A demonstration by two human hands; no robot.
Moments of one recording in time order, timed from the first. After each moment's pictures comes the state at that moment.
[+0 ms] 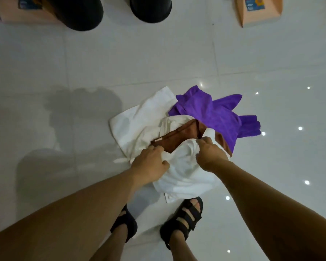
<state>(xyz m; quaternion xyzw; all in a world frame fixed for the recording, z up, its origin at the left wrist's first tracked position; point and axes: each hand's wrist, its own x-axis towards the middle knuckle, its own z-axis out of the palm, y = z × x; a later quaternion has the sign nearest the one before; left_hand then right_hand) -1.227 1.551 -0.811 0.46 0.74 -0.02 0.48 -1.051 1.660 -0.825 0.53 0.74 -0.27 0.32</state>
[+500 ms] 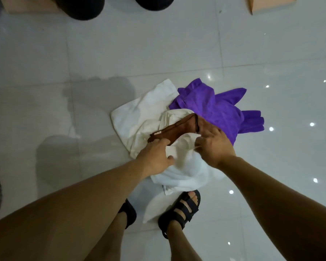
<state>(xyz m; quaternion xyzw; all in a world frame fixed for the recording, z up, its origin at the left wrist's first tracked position) -1.204 1.562 -0.826 0.44 0.73 0.01 0.52 -1.025 1.679 -0.825 0.36 0.88 -0.18 0.26</state>
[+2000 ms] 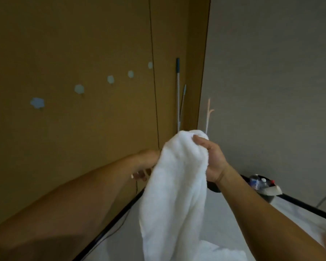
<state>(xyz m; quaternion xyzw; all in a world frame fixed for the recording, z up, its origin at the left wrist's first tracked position) -1.336 1.276 -0.110 0.07 0.93 0.23 0.28 -1.245 1.466 -0.113 0.00 0.37 -0.92 0.14</state>
